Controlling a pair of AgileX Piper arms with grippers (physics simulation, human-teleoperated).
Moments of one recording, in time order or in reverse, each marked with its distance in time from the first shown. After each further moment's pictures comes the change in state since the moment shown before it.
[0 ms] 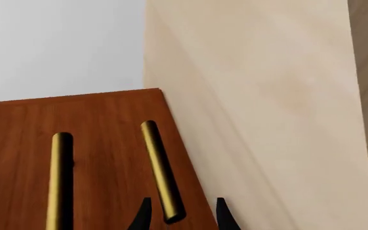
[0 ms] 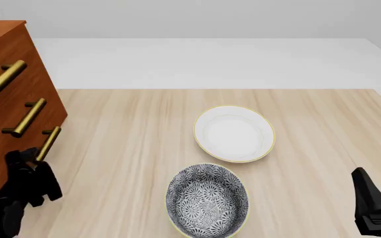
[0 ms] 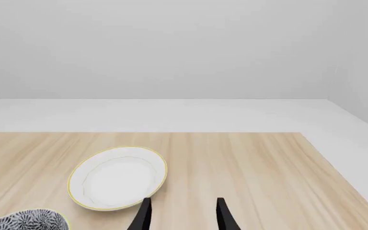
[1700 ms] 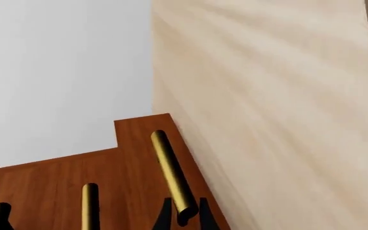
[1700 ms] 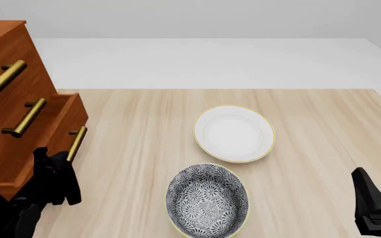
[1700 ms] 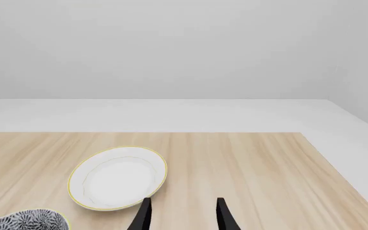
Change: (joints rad) left arm -0.222 -0.070 0.049 0.002 0.023; right arm 0.000 0.000 0.000 0.000 0.000
